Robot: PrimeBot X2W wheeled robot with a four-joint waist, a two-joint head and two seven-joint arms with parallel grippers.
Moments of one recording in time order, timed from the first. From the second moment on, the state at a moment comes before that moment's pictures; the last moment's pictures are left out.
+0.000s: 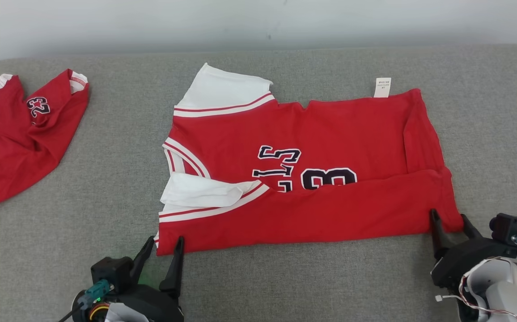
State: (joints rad) left arm -0.34 0.20 -0.42 0.63 -0.60 -0.10 -0.26; right arm -0.34 -0.19 -0.06 0.63 0.38 0.13 -0.01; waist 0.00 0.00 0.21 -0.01
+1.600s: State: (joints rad) left arm -0.03 0.16 -0.29 0.44 -0.52 -0.05 -0.26; right arm 0.06 -0.15 -0.06 0.32 0.41 0.13 -0.09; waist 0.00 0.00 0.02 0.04
